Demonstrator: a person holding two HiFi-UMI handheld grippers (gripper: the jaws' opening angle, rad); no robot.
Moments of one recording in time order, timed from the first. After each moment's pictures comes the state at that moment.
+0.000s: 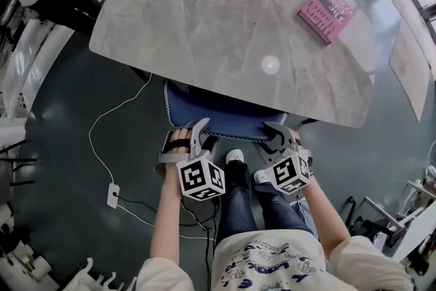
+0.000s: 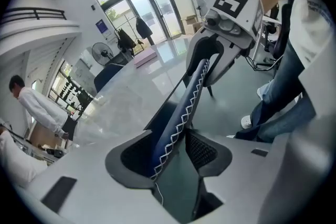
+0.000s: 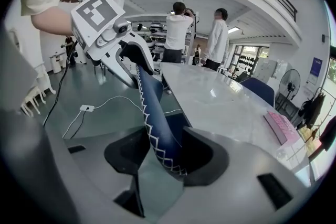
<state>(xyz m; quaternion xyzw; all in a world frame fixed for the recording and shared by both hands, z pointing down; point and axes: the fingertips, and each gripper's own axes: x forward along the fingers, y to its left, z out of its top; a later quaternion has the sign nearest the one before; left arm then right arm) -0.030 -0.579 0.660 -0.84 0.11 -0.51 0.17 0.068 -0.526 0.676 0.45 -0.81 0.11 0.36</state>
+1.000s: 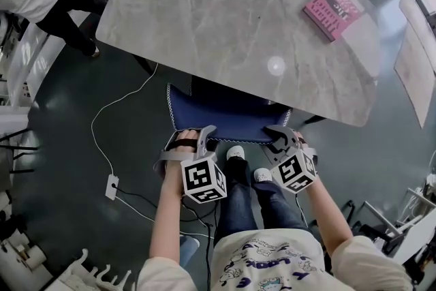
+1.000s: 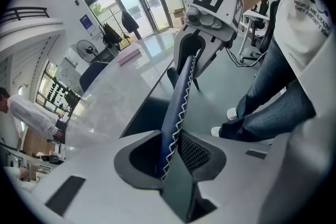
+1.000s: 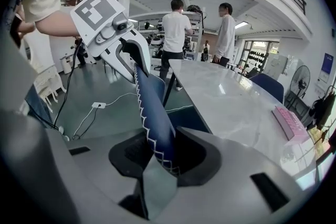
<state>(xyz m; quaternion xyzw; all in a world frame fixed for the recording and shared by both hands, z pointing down) -0.033 -0.529 0.667 -0.82 0.05 -0.55 0.17 0.070 -0.491 0.683 0.40 -0.83 0.13 0.37</state>
